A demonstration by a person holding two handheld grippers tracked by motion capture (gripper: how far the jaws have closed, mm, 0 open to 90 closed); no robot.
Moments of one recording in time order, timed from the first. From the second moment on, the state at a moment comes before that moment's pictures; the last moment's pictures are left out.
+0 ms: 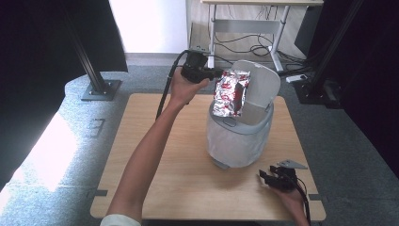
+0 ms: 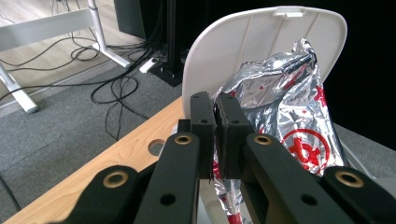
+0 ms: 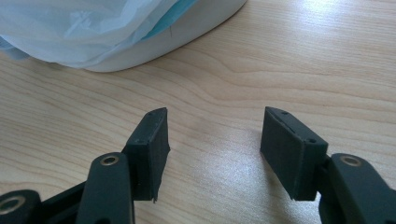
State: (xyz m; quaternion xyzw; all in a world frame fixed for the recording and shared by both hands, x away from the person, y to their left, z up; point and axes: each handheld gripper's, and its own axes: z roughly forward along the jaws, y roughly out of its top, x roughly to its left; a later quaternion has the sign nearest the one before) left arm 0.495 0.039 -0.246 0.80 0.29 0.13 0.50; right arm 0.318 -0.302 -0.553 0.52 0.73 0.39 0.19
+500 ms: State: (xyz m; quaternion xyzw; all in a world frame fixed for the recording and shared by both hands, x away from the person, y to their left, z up) left arm 0.499 0.026 -0.243 0.81 0.28 0.13 0.50; right arm 0.318 -0.303 -0.553 0.52 0.73 0.39 0.19
